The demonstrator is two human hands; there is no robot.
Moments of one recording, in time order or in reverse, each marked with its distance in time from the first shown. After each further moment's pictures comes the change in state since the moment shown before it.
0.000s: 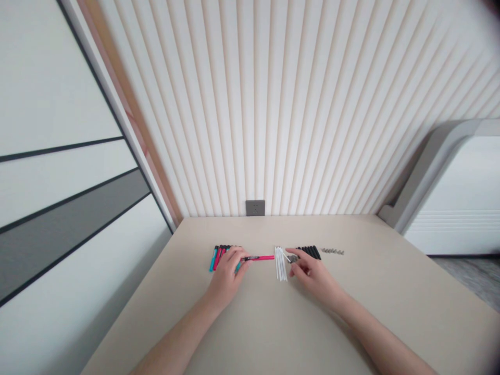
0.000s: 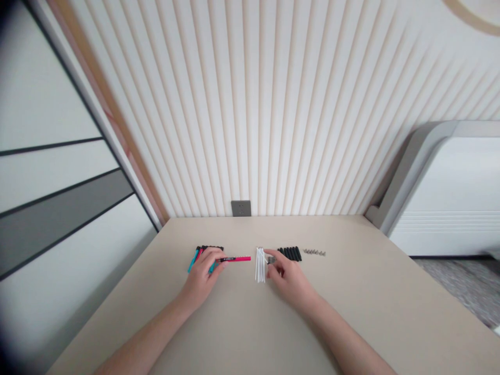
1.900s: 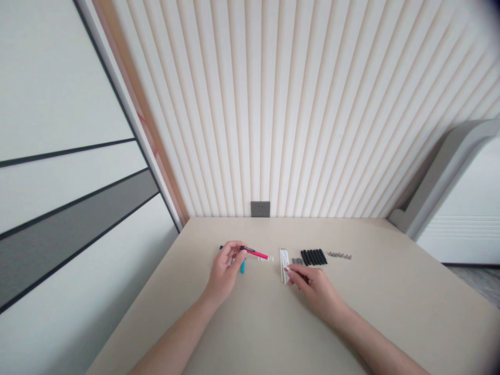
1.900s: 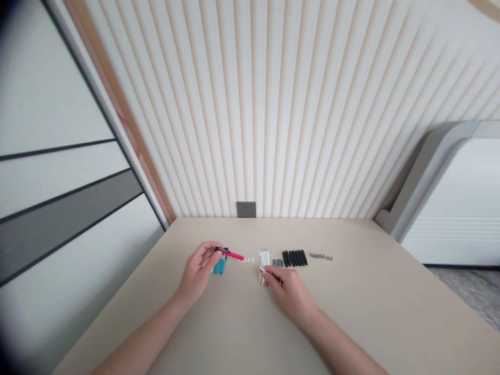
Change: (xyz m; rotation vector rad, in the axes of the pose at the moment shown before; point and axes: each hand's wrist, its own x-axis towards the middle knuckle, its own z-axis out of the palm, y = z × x) left_hand 0.008 0.006 -0.009 -0.567 0.160 -0.424; right_hand -0.006 -0.007 0.018 -0.024 -0.032 -0.047
